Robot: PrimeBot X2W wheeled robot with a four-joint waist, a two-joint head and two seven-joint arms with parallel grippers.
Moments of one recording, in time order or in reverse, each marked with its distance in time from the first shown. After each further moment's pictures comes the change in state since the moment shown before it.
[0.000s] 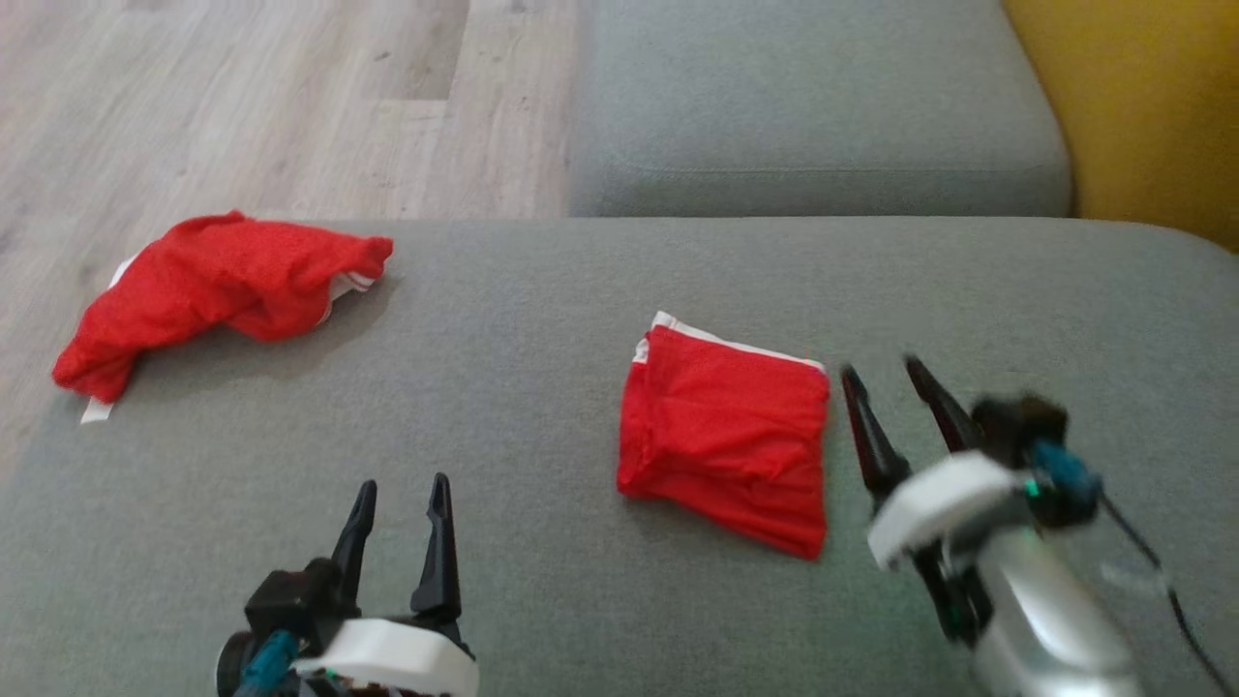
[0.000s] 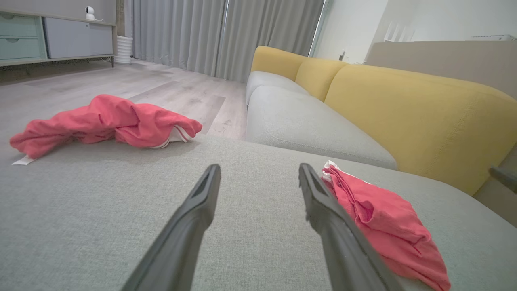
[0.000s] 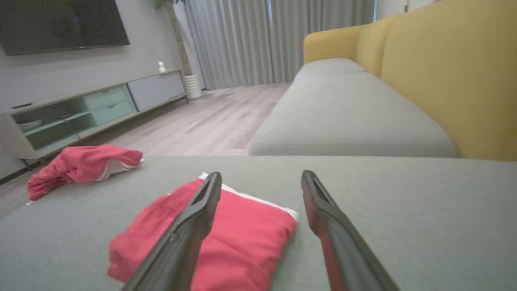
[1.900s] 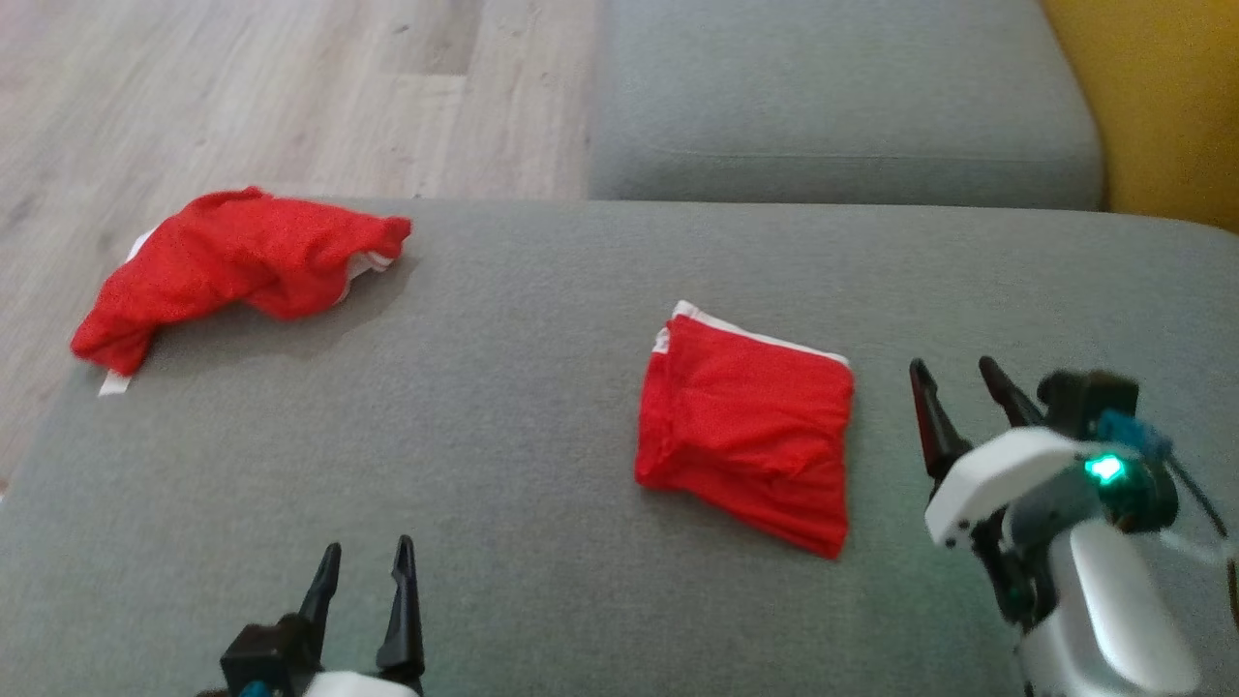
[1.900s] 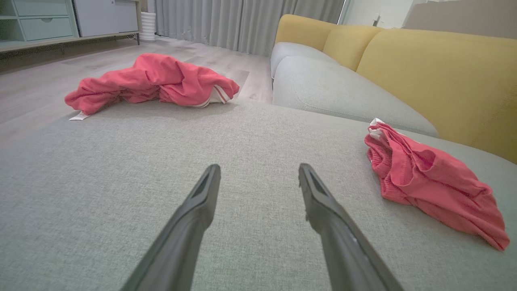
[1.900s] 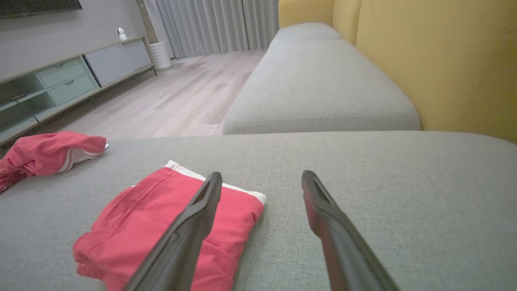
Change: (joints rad) left arm 0.106 -0.008 0.107 0.096 0.087 -0.070 0.000; right arm 0.203 0.069 -0.326 -0.370 -0.209 0.000 0.330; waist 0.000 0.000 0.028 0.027
